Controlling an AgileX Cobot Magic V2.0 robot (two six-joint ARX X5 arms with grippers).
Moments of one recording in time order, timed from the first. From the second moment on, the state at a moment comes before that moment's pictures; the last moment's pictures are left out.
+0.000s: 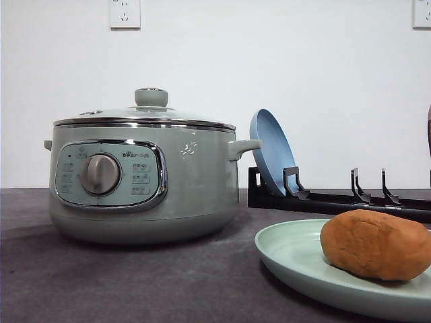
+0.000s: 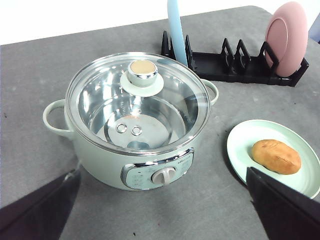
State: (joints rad) left_arx -0.48 0.60 1.08 -0.93 0.07 -0.07; right_arx 0.47 0.46 1.11 -1.01 -0.18 0.21
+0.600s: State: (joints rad) left_arx -0.48 0.60 1.08 -0.94 0.07 -0.07; right_arx 0.47 0.46 1.11 -1.01 -0.18 0.20
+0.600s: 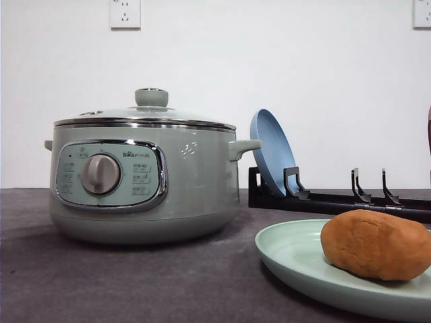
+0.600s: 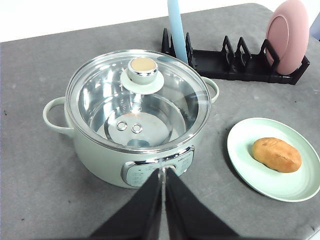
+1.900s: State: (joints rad) left_arx -0.19 0.07 0.07 -0.05 -0.08 -0.10; right_arx 0.47 0.46 1.11 -1.01 -0.18 0.20
